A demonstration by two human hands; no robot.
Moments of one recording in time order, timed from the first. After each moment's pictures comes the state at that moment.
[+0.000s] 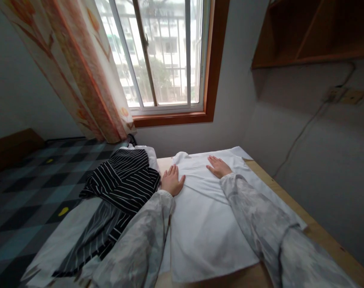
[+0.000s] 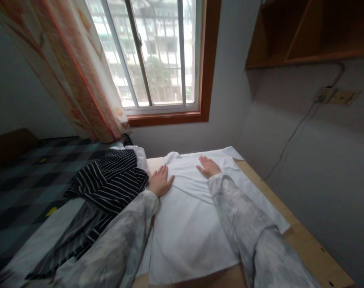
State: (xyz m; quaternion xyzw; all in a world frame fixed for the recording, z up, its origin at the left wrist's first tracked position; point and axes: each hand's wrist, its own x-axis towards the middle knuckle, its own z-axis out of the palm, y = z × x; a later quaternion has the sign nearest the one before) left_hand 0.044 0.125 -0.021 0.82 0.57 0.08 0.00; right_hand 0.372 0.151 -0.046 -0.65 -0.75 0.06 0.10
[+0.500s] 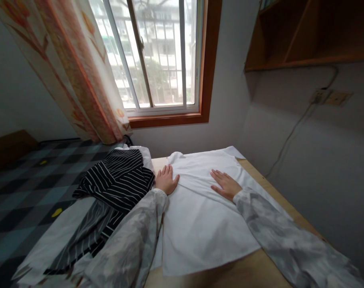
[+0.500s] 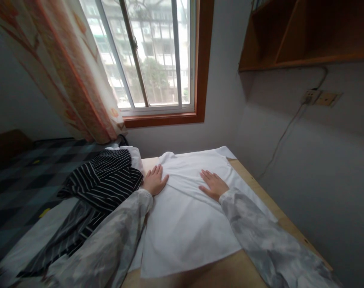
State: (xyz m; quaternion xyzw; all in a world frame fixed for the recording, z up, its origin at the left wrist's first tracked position) left_hand 0.042 0.127 -0.018 0.82 0.57 0.08 0.00; right_hand 0.412 0.039 -0.068 -0.59 -0.80 0.02 0.11
